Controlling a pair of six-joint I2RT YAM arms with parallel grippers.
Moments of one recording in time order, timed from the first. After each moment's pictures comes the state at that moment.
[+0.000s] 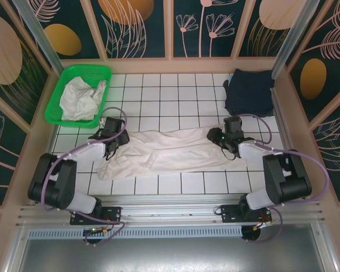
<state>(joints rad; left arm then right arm) -0.29 1.50 0.71 -0.17 -0.21 -0.57 0.26 1.48 0.61 0.02 -0.15 0.69</state>
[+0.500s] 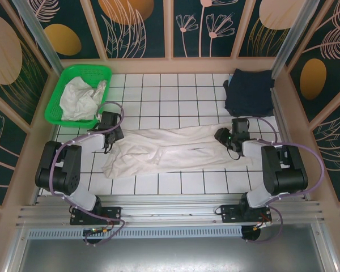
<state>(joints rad) -0.20 1.61 0.78 -0.14 -0.22 -0.52 0.13 1.54 0.58 0.11 -0.18 0.68</state>
